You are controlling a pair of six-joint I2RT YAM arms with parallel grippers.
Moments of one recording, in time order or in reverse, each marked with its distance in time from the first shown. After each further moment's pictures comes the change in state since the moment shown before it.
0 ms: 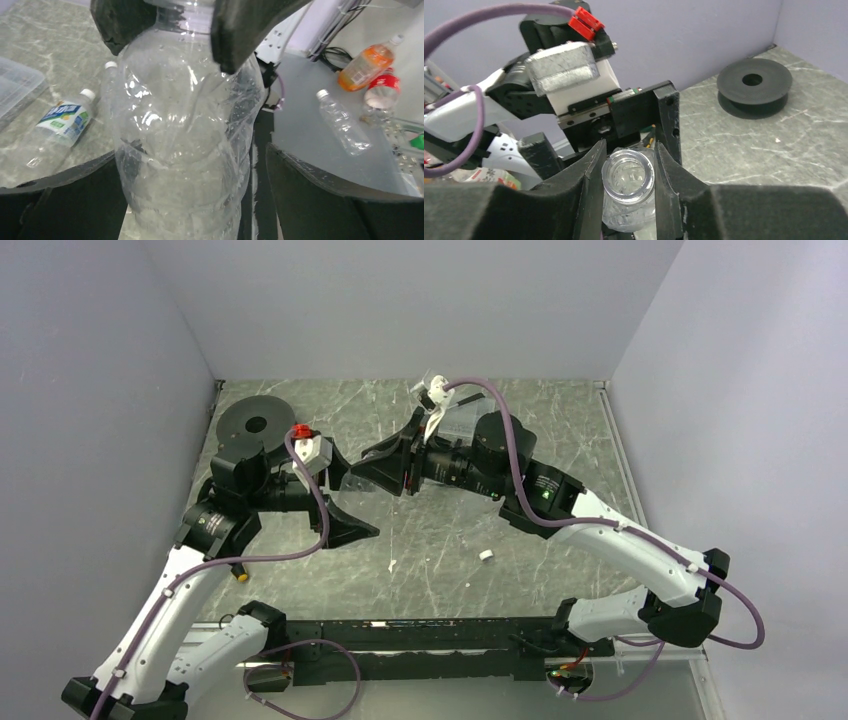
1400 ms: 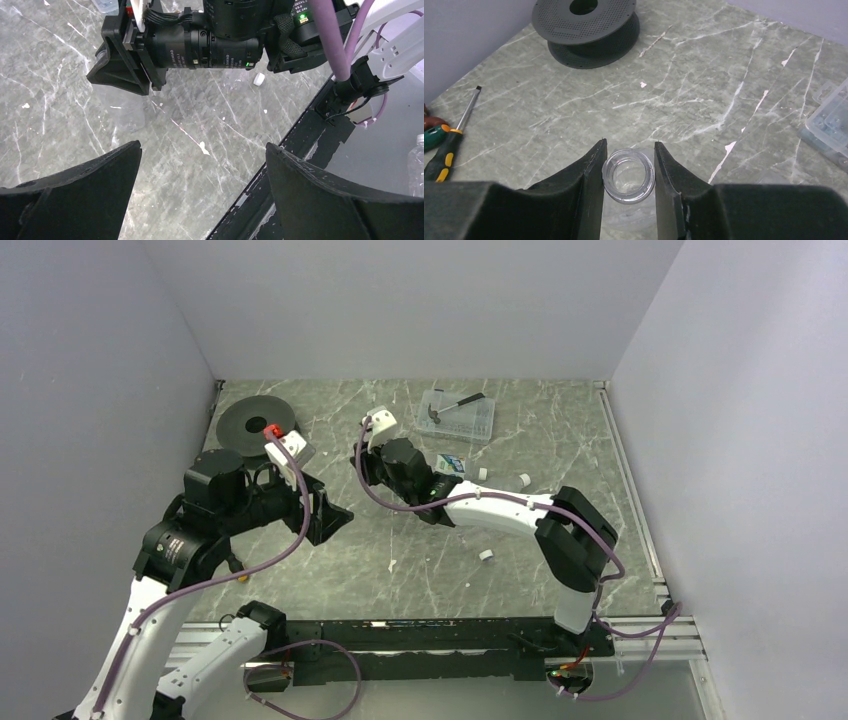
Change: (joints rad) left arm -0.001 -0.086 0.154 -0.460 -0.602 0.000; right arm -0.094 0.527 -0.214 0.463 0.453 -0.148
